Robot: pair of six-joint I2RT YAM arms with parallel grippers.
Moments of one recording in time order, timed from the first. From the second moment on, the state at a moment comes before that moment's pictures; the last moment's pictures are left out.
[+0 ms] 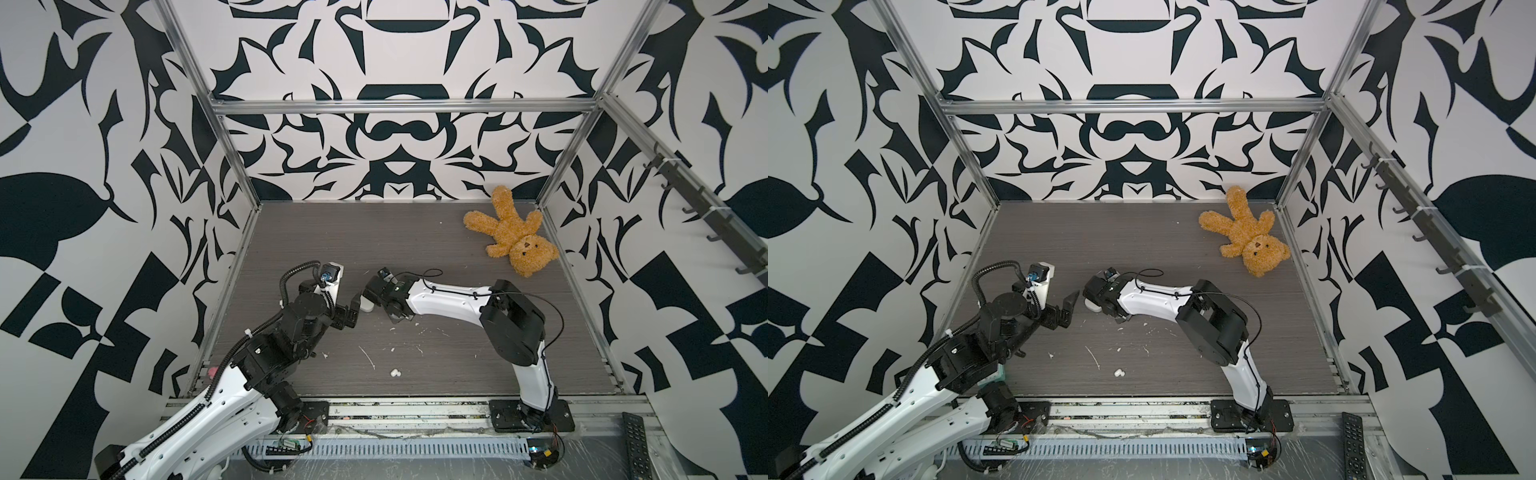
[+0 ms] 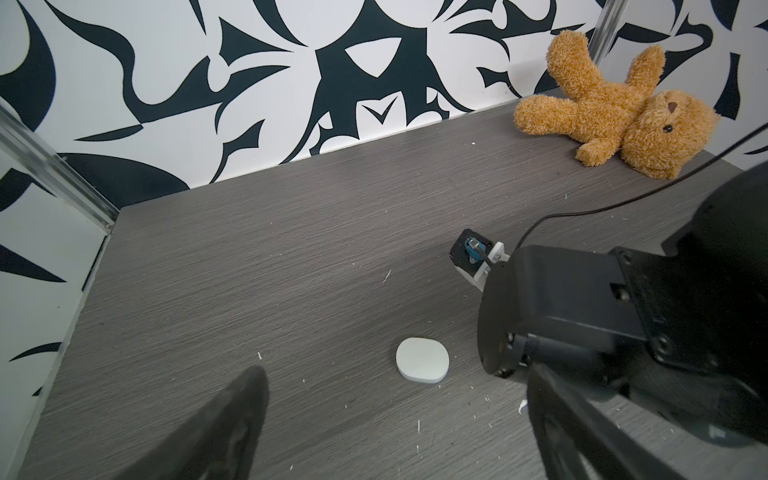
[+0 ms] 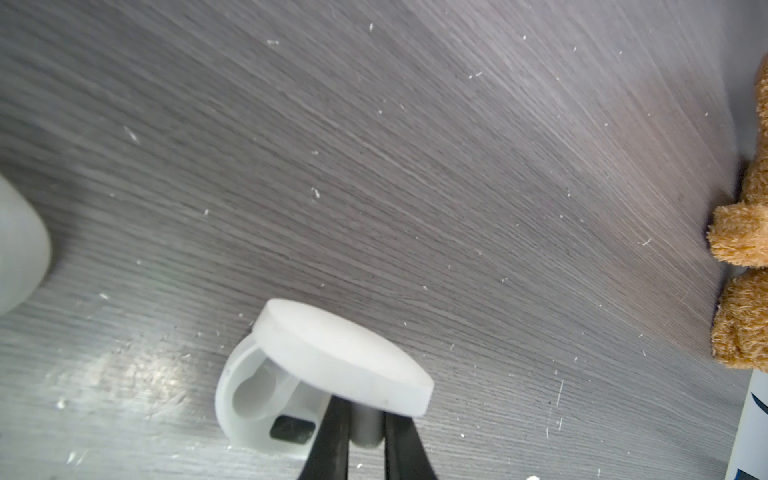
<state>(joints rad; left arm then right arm) -0.83 0.65 0.68 -0.43 -0.41 -0.12 1.00 2.04 1.47 -0.82 0.51 0.46</state>
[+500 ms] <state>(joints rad) -0.83 0.64 0.68 -0.43 -0.41 -0.12 1.02 2.07 1.47 -0.82 0.54 0.46</state>
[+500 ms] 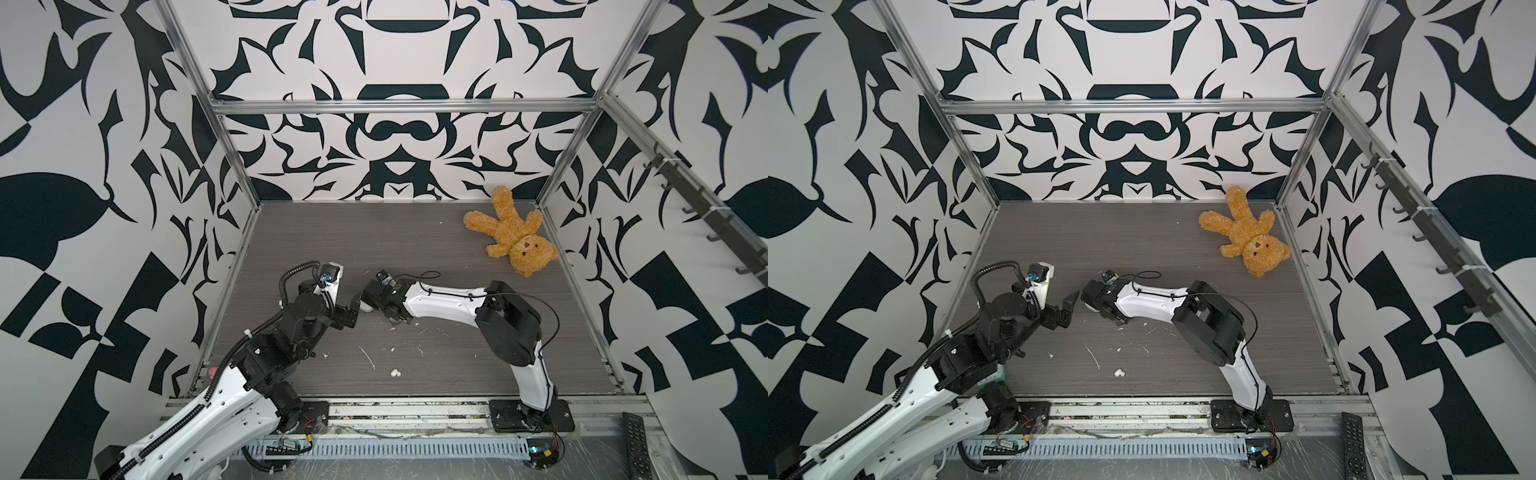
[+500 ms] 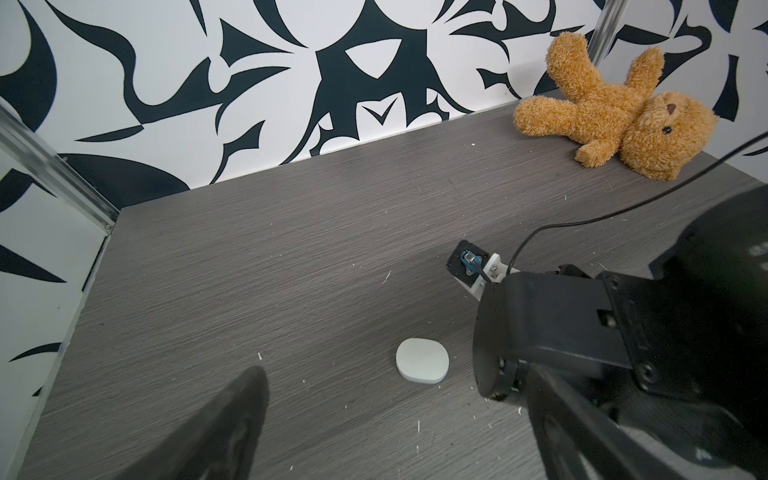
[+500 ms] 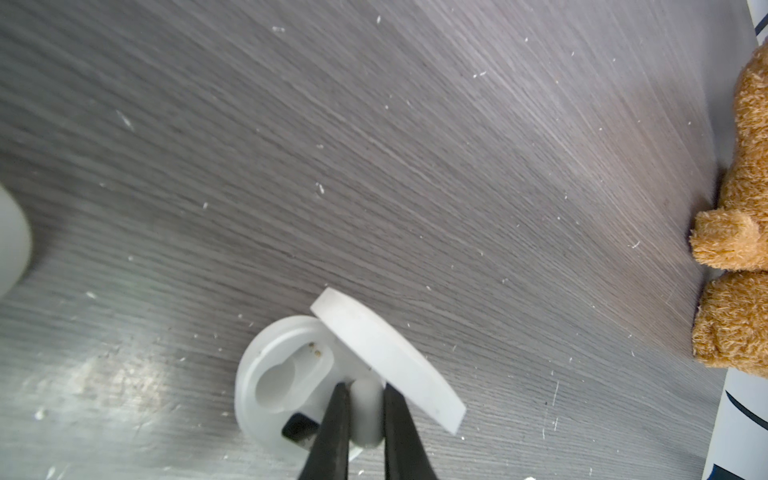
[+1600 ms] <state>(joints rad) -0.83 0.64 0.68 -0.43 -0.41 -0.12 1.04 2.04 1.47 -0.87 0.55 0.45</state>
